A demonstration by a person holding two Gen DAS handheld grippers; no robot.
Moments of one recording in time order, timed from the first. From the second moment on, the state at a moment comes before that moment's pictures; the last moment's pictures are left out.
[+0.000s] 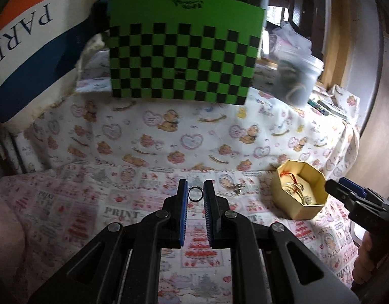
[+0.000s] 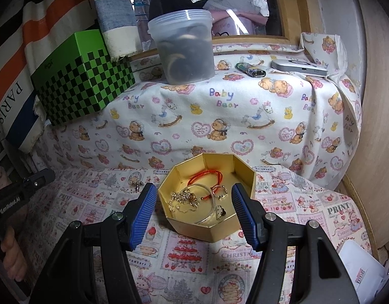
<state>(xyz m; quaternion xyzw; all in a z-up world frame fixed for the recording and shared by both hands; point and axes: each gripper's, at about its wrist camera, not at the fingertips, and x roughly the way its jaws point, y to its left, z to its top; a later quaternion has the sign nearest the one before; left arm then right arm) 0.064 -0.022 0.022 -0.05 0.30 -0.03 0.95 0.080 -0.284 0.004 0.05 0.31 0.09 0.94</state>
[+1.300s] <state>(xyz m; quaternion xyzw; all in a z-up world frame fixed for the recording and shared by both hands) 0.099 0.038 -0.012 -0.12 0.34 0.06 0.93 0.156 -0.164 -0.002 -0.04 0.41 0.14 0.90</state>
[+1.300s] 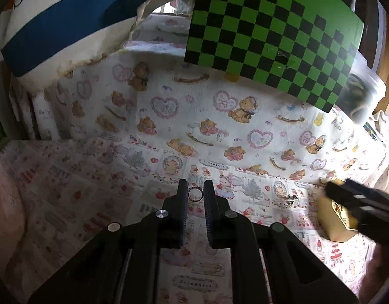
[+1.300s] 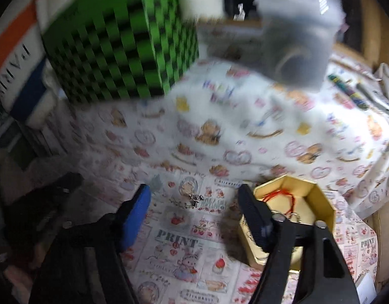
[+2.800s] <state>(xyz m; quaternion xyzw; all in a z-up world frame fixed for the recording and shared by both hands) 0.058 -0.020 0.028 -0.05 0.27 -0.03 0.96 0.061 -0.241 0.029 0.01 0.30 0.16 0.94</state>
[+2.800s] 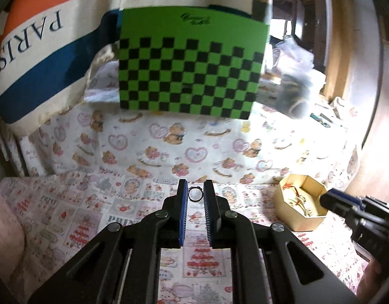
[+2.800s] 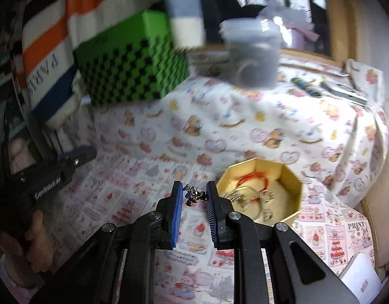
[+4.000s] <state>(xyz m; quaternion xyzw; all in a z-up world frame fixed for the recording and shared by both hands) 0.135 -0.161 0.009 -0.07 0.43 -0.20 0.88 0.104 -0.344 -0.004 0.15 0.34 0.12 0.92</state>
